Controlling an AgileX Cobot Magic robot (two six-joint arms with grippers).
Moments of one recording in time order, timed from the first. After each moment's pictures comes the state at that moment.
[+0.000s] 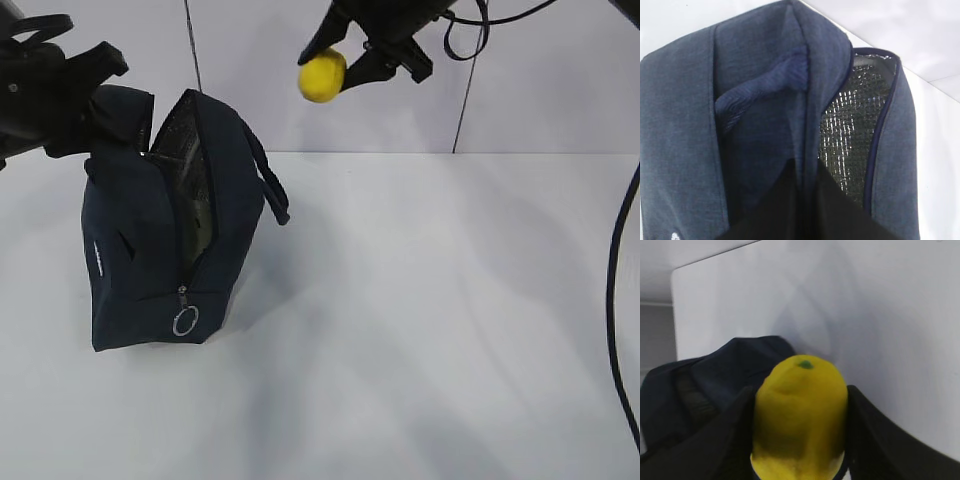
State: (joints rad) left arm -0.23 1.60 -1.12 -0.50 0.42 -0.25; right arm 0.27 2.39 -2.54 0.59 1.24 0.30
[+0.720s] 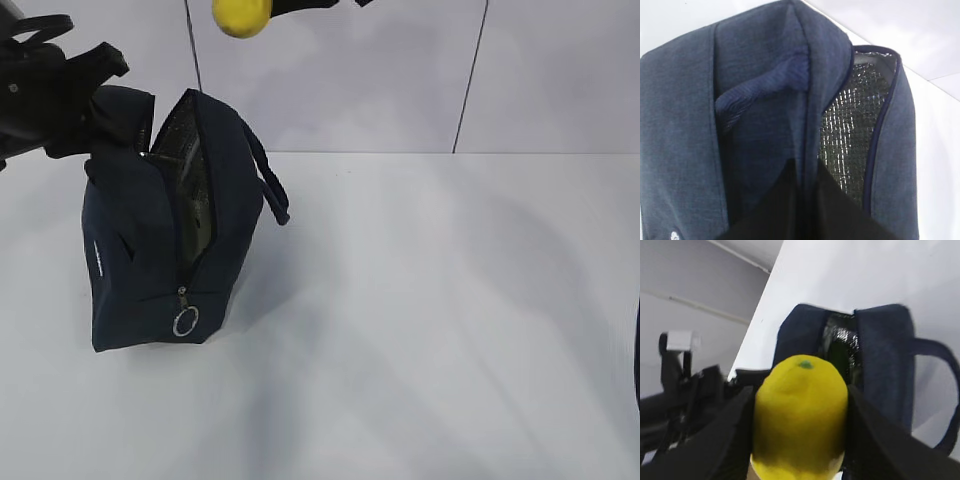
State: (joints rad) left arm -0.23 1.60 -1.12 -0.50 0.42 -0.25; right arm 0.40 2.22 -2.51 0.71 1.25 0.05
